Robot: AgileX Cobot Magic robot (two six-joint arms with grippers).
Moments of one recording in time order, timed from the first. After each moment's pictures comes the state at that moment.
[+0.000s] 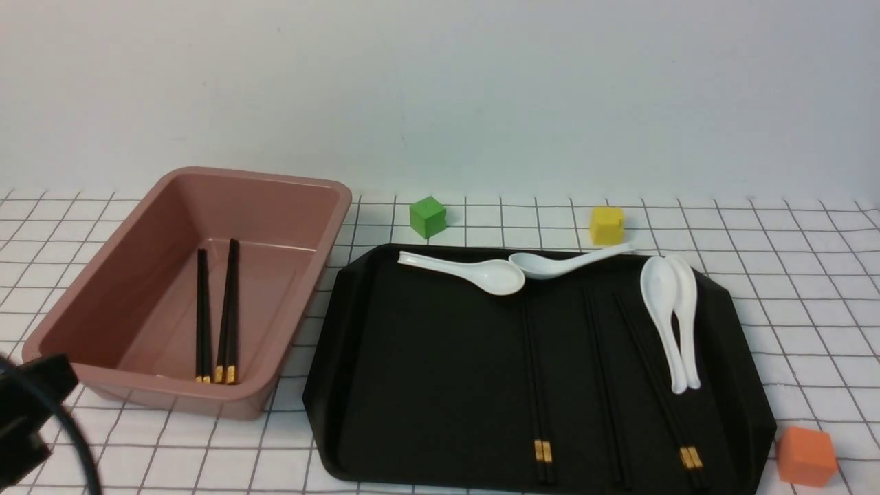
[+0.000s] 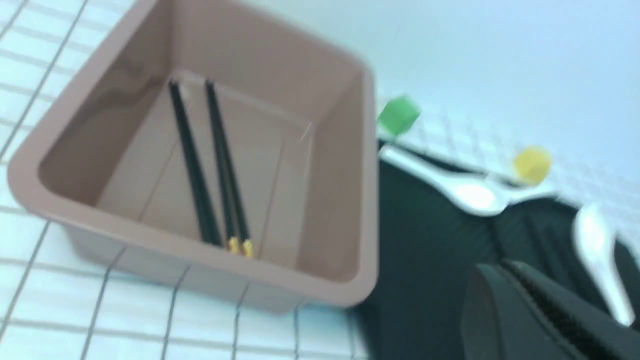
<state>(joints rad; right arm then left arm) 0.05 -0.01 0.02 -0.04 0.37 0.14 -0.12 0.41 -0.35 -0.43 0.27 -0.03</state>
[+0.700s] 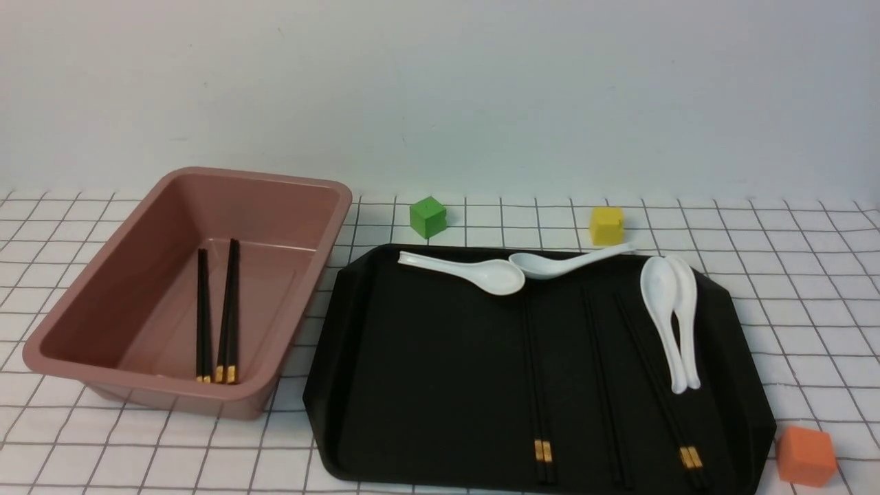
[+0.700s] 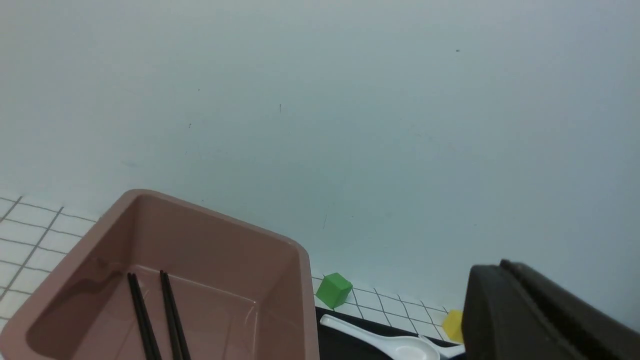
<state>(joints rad) 0.05 -0.01 0.02 -0.04 0.37 0.14 -0.12 0.02 -0.24 -0.44 0.17 -0.02</state>
